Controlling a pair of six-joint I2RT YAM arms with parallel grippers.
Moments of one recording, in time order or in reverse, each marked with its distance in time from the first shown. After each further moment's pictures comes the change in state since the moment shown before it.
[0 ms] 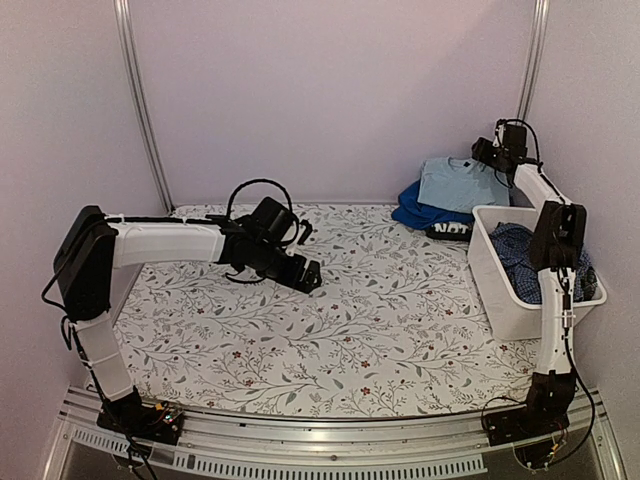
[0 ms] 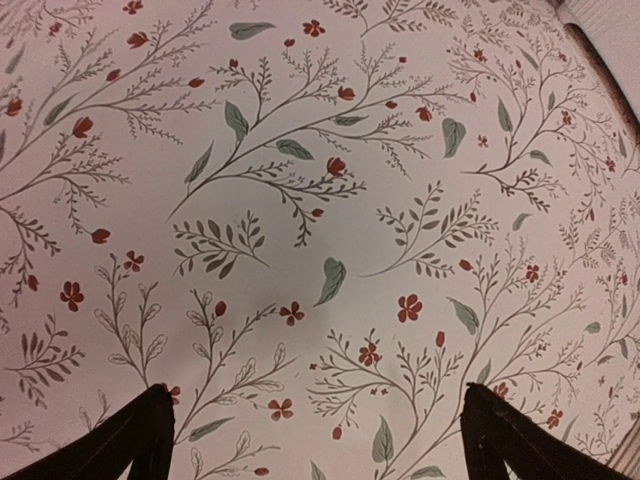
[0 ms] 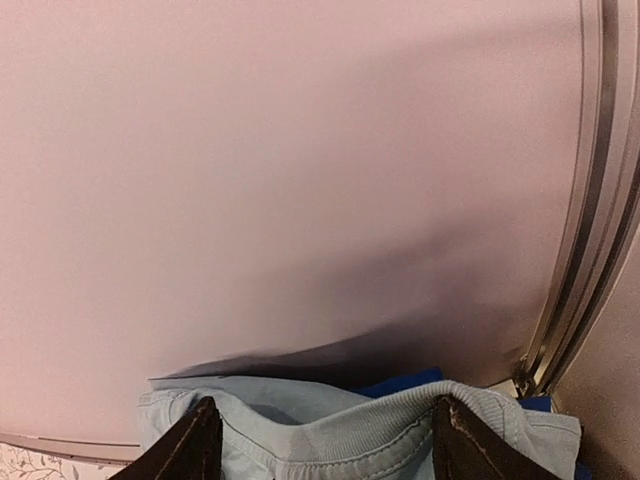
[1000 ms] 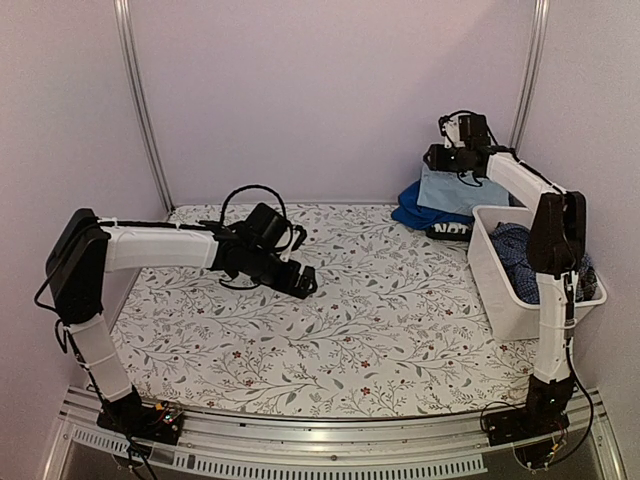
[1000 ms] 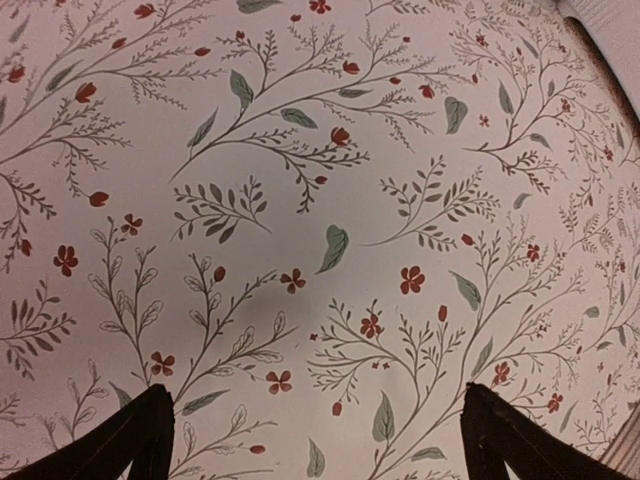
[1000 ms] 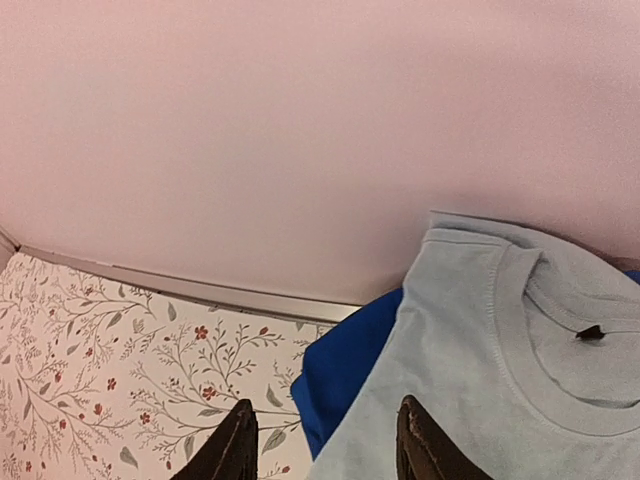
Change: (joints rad) left arm 0.000 -0.045 -0.078 0.026 0.011 -0.029; right arm 0.238 -0.285 -0.309 -0.142 -0.040 -0.171
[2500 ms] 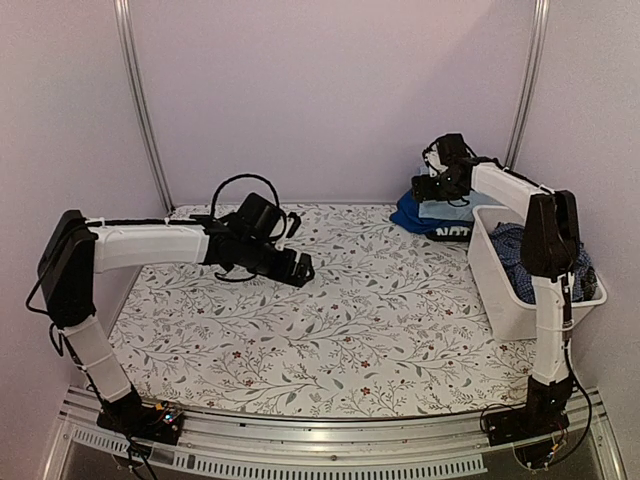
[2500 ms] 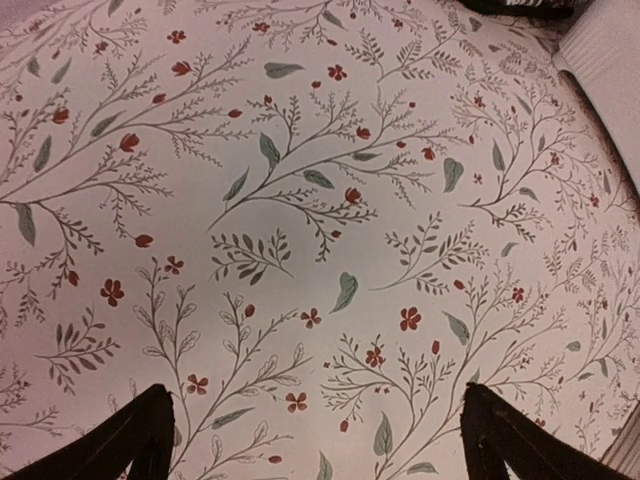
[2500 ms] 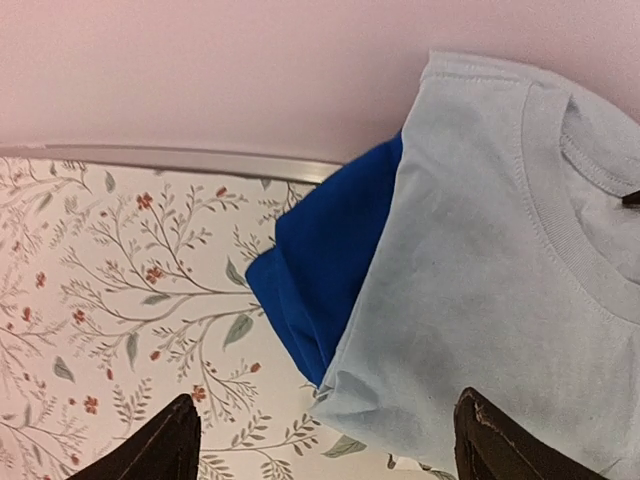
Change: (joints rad) left arm 0.018 -0.047 0.001 0.015 -0.036 -0.006; right arm 0.115 -0.011 -0.136 -0.179 0.177 -0.059
